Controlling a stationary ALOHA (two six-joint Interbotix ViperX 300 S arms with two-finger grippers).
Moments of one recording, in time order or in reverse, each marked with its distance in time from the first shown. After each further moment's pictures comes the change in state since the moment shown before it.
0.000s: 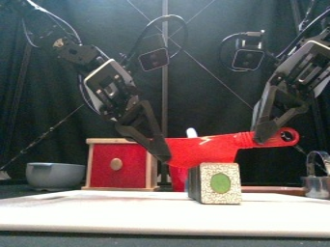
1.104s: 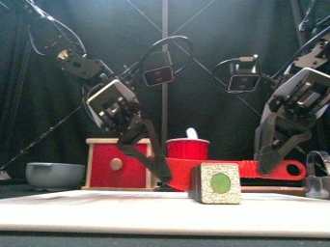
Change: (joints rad) left arm 0.009 0.064 -0.011 0.000 0.000 0.002; right arm -0.011 0.130 -0.008 0.038 -0.002 -0.002
